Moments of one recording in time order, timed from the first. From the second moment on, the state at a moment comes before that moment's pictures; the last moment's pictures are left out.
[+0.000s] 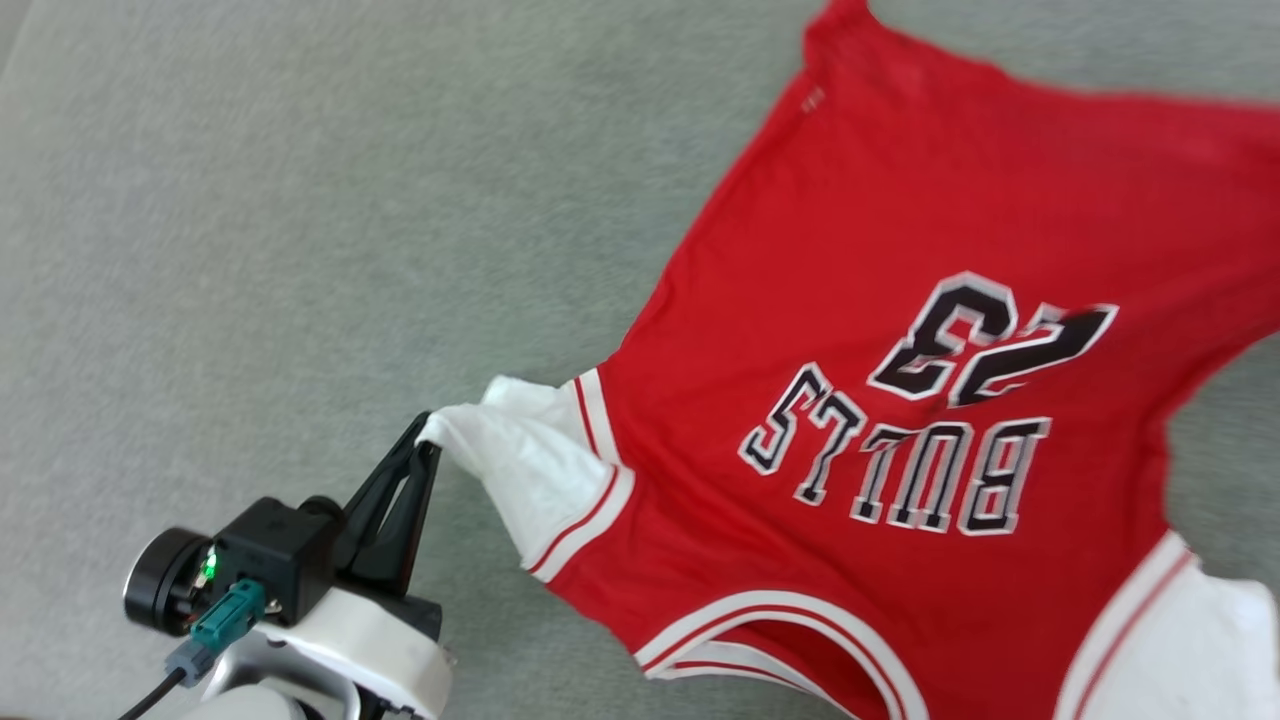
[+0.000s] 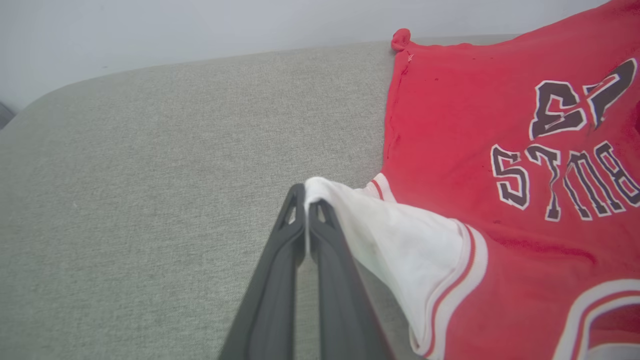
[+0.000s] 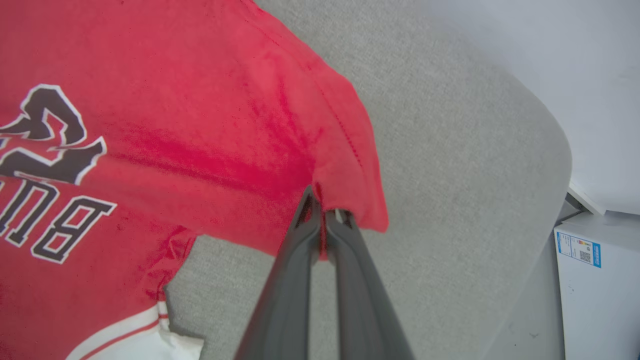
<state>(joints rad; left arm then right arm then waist) -0.39 0.87 -0.93 -0.33 -0.84 0.55 -0.24 -0.77 -0.89 0.26 -0.02 0.72 0.13 1.13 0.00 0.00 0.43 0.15</state>
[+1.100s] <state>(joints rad) -0.31 0.92 -0.92 -0.35 -0.88 0.57 -0.24 0.15 -0.98 -0.09 -0.28 0.85 0.13 0.82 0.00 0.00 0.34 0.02</state>
